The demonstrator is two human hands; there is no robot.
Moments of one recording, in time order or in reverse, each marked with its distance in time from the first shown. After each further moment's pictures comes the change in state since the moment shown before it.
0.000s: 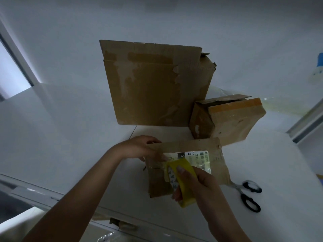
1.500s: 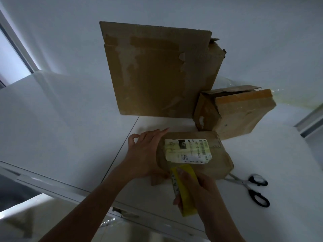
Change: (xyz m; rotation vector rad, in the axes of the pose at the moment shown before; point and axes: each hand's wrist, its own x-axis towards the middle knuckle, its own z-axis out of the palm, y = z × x) left_hand -0.026 -0.011 0.058 0.623 0.424 0.159; right_hand -0.005 0.012 0.013 -0.054 0.089 0.189
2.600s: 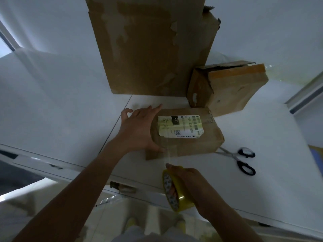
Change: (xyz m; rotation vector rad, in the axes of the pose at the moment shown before) left_hand -0.001 0.009 -0.009 0.106 -0.038 -0.031; right_hand -0.011 0.028 -0.010 0.004 -0.103 0.393
